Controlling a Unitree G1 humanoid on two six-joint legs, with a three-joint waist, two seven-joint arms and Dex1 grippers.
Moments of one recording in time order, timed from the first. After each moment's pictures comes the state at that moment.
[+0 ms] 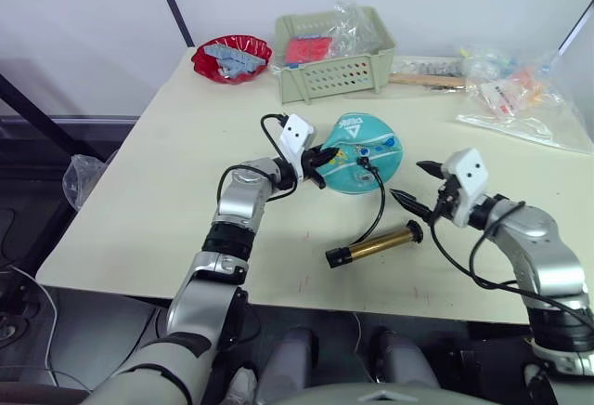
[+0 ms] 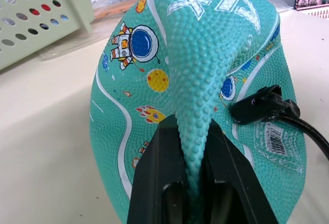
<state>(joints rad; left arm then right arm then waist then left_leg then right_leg) -0.77 0.23 -0.06 0.57 -0.10 0.23 -0.78 -0.18 -0.47 -0.13 -0.30 0.28 0.50 0.76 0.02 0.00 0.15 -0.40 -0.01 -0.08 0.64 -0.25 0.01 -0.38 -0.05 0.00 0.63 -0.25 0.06</state>
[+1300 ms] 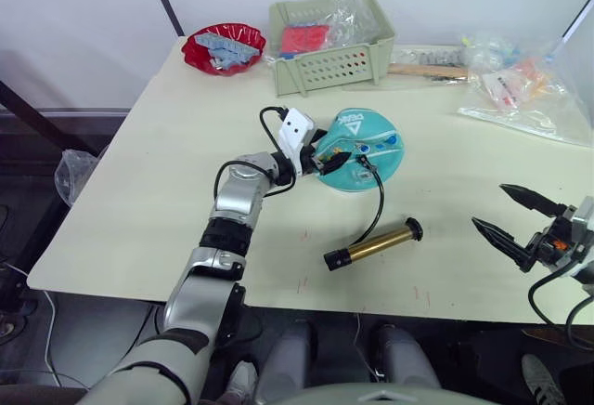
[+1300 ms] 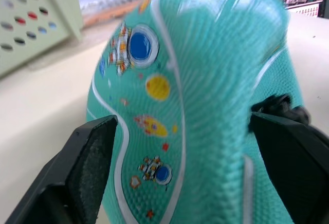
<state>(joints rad) -0.76 0.26 -0.05 0.45 -0.15 0.23 -0.81 0.13 -0.58 -0.44 -0.18 0.56 0.07 1.07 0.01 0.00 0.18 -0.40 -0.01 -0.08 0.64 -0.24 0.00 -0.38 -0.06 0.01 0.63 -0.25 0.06</state>
